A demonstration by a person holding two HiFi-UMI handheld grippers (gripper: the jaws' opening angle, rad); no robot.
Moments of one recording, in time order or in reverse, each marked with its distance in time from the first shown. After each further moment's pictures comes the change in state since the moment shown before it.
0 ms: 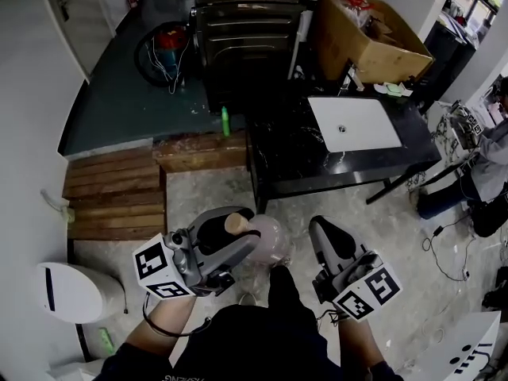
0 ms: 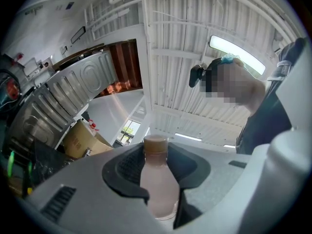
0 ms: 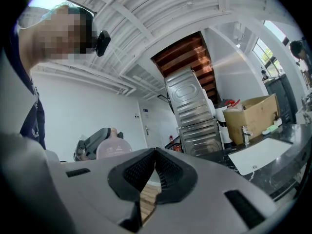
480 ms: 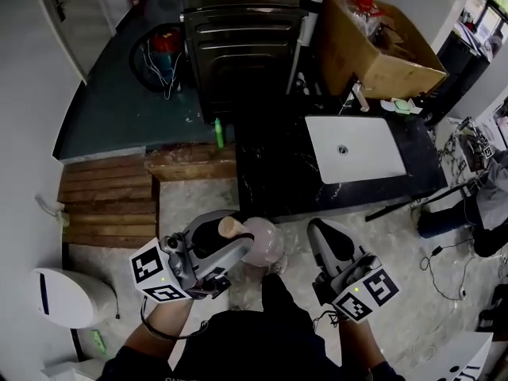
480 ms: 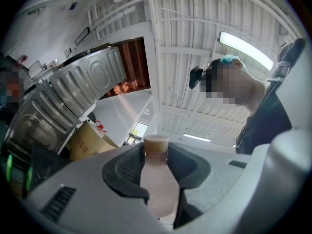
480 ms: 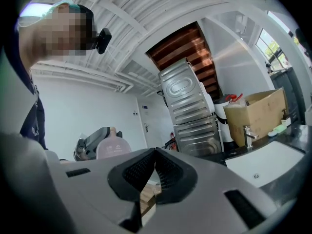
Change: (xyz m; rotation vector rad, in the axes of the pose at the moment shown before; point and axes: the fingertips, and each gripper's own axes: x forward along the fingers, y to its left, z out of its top) left arm 0.073 0.113 -0.005 0.003 -0.018 0.068; right arm 0.066 -0.124 0.013 0.008 0.046 0.043
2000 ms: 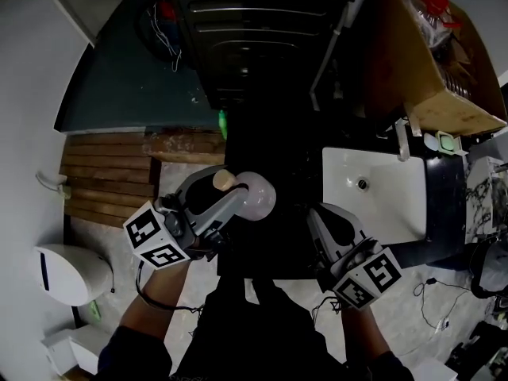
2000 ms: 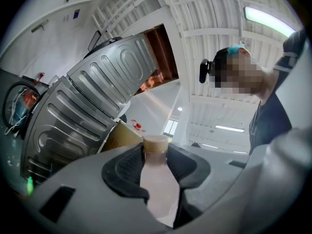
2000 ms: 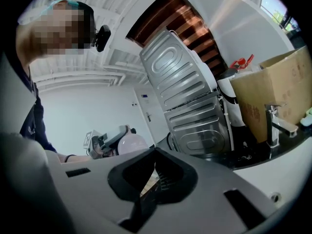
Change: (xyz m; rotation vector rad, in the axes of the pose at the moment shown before) left arm 0.106 0.308 0.006 0.041 0.056 0.308; right arm 0.193 -0.221 -0.011 0.116 0.175 0.147
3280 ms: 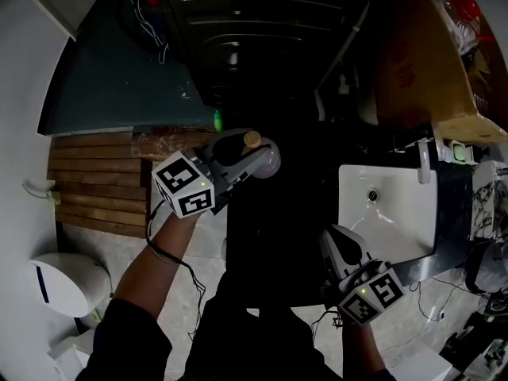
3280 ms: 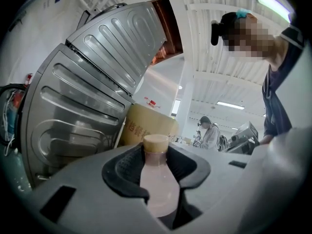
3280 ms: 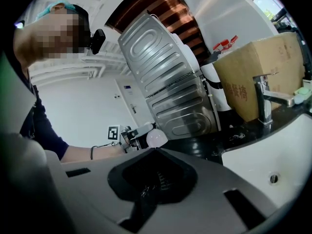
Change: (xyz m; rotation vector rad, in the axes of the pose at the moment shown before) left arm 0.064 0.192 -0.066 0.120 0.264 -0.014; right arm 0.051 -0.058 -0.052 0.131 0.095 -0.157
